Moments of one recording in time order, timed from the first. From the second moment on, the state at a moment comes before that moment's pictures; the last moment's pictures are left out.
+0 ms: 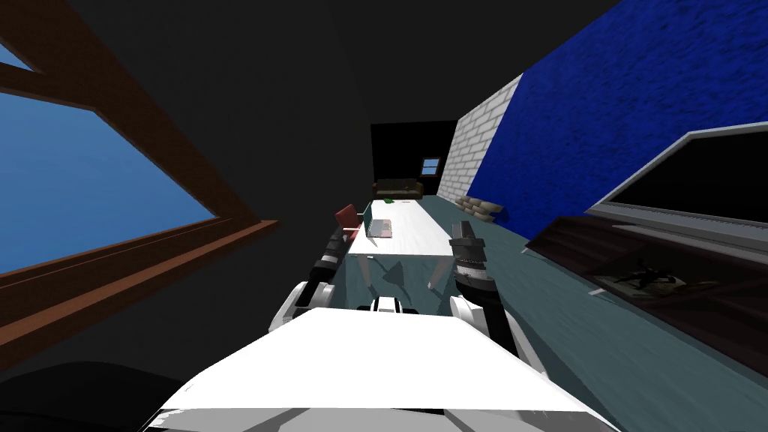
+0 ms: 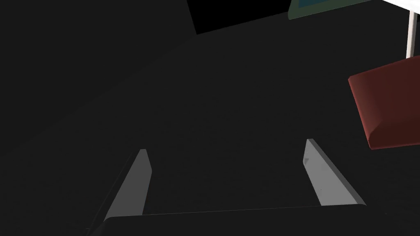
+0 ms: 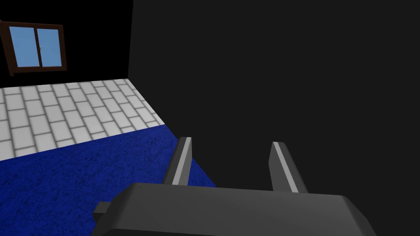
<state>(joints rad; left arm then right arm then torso) 0.37 0.17 -0.04 -2.12 -0.15 -0.14 0.12 0.49 -0.04 -0.04 -2.30 0.07 -0.48 -0.01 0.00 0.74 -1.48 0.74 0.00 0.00</state>
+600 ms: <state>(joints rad) 0.29 0.23 -0.03 -2.06 -0.18 -0.02 0.11 0.49 -0.04 -0.04 -2.30 0.07 -0.48 -0.01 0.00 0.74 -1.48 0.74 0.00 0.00</state>
